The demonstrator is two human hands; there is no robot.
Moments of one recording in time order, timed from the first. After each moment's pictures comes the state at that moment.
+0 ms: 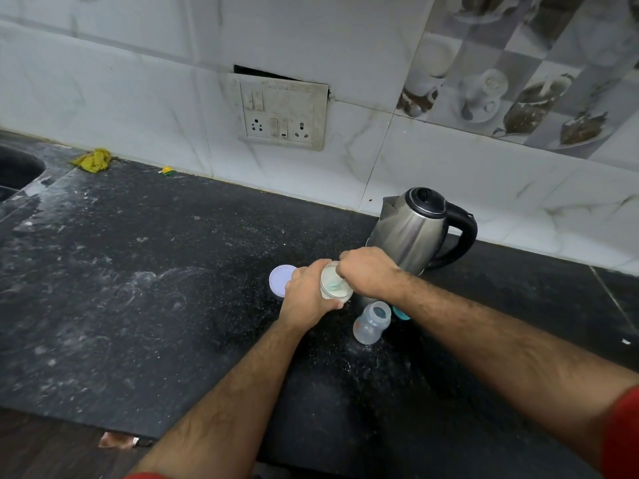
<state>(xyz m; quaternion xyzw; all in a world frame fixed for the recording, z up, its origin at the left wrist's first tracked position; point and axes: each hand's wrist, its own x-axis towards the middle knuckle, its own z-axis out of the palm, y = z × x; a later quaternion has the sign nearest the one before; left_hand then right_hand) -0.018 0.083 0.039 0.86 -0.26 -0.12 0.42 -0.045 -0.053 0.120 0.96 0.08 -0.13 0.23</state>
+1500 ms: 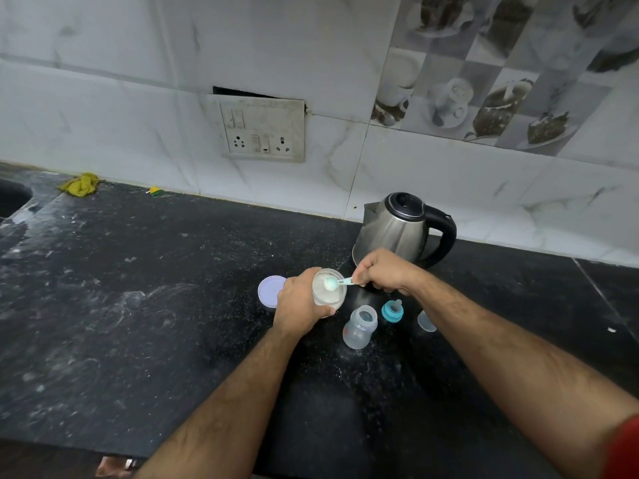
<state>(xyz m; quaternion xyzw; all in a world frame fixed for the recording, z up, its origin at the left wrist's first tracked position) -0.018 0.071 0.037 0.86 -0.26 -0.12 0.42 -0.075 -0.110 0.130 0.87 -0.26 -0.13 -0.41</state>
